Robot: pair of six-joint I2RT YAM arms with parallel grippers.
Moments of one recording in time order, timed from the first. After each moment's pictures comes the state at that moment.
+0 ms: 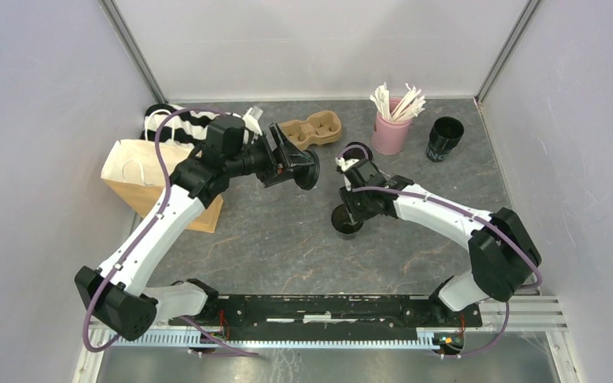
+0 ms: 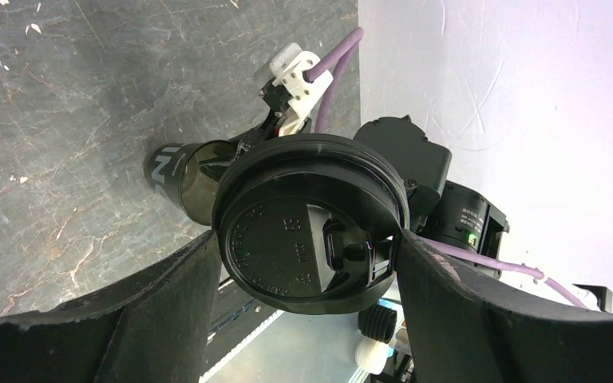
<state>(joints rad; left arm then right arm) -0.50 1.22 1.27 -0.55 0.41 -0.94 0.68 1.50 0.98 -0.54 0.07 0.24</state>
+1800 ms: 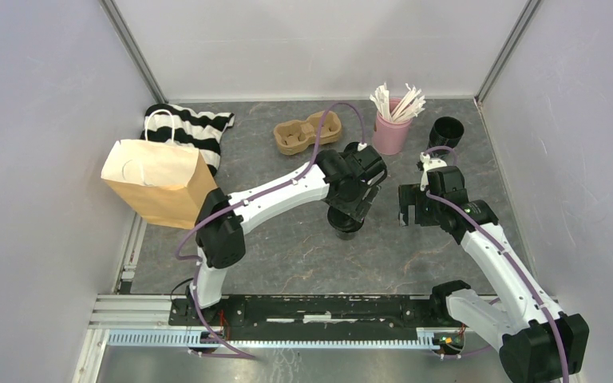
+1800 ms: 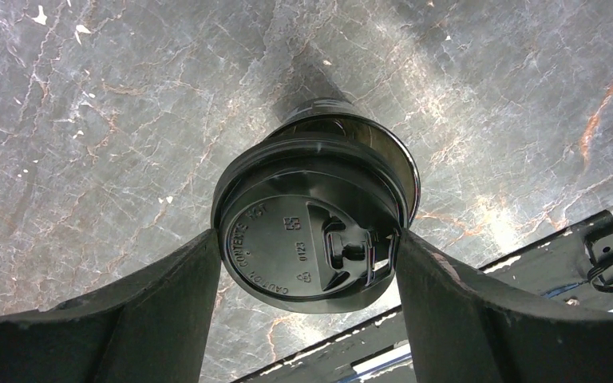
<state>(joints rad) -1.03 1.98 1.87 -1.06 -0.18 -0.40 0.25 0.95 0.78 -0.75 0.07 0.17</state>
